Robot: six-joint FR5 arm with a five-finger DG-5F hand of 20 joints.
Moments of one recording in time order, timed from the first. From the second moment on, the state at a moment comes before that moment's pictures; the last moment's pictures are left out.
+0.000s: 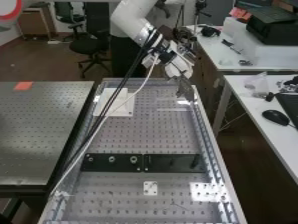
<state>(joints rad) 1.88 -2.42 -0.77 -3.81 -1.25 -0.46</state>
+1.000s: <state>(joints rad) 1.84 -1.95 -1.40 -3.05 -1.14 -0.48</state>
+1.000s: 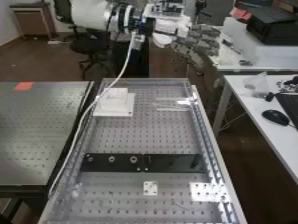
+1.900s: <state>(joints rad) 1.60 -1.94 -1.20 -3.17 -1.37 -0.68</state>
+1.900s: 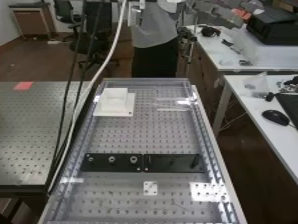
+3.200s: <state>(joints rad) 1.59 -2.07 -1.04 -3.16 -1.28 -0.68</state>
